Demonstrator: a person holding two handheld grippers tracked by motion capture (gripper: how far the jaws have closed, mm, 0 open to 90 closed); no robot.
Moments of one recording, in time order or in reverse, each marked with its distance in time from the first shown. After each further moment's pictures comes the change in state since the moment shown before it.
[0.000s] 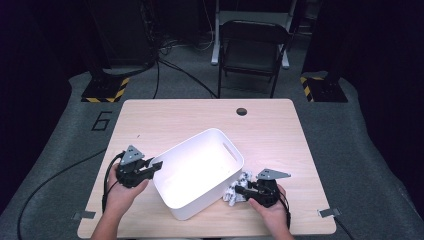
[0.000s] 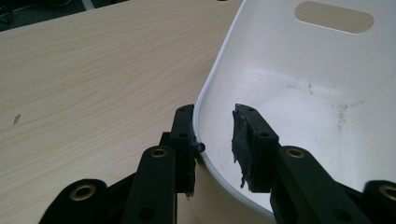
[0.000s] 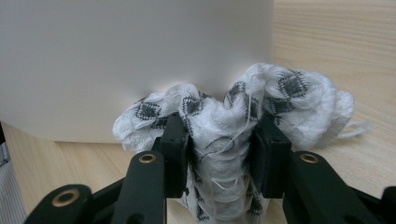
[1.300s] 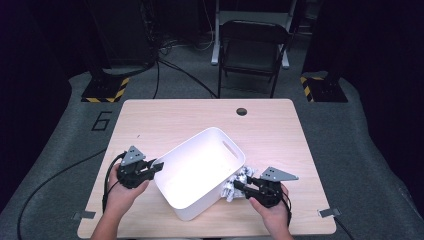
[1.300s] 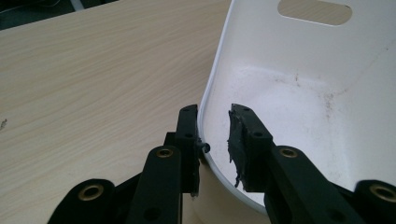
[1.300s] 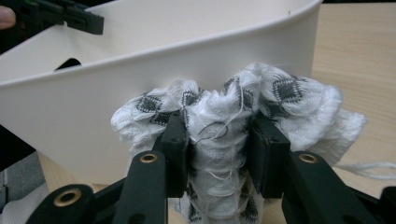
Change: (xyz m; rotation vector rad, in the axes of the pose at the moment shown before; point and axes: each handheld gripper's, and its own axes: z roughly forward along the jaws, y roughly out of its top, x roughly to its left) left arm -0.003 0.001 -0.001 0.006 -0.030 0.031; right arm 0.023 0.017 -0.021 -0.150 0.030 -0.044
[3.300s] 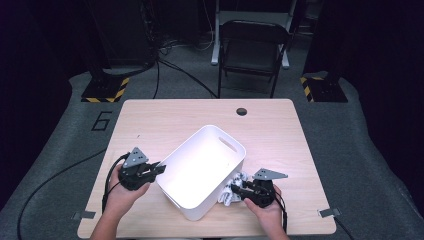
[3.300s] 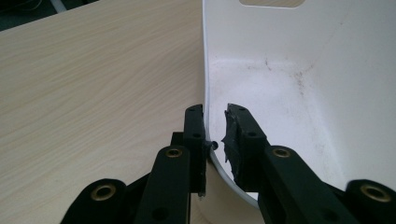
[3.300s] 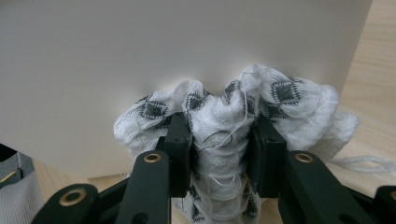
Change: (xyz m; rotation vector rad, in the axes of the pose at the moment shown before) left arm -0.008 0.002 -0.002 0.020 -0.043 0.052; right arm -0.010 -0.017 0.025 0.115 0.009 0.058
